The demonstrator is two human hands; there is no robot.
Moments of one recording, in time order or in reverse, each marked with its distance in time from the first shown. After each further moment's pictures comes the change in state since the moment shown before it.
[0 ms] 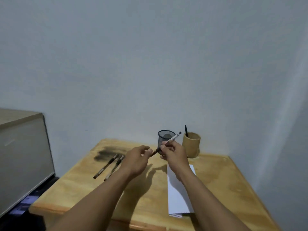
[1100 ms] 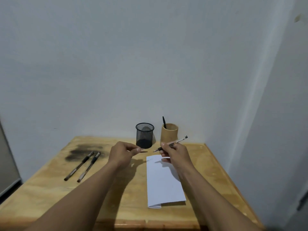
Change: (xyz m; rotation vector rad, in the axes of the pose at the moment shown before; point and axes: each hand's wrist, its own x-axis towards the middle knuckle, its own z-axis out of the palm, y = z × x) left_hand 0.023 0.005 0.038 -0.149 -0.002 -0.028; right_hand -0.013 0.014 -0.076 0.042 0.113 0.115
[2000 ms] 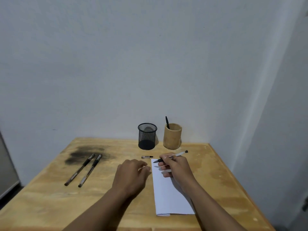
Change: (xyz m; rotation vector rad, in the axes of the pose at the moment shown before) left_hand -0.031 -0.032 0.033 0.480 -0.009 0.243; right_hand -0.012 0.026 0.013 0.017 -0.029 0.101
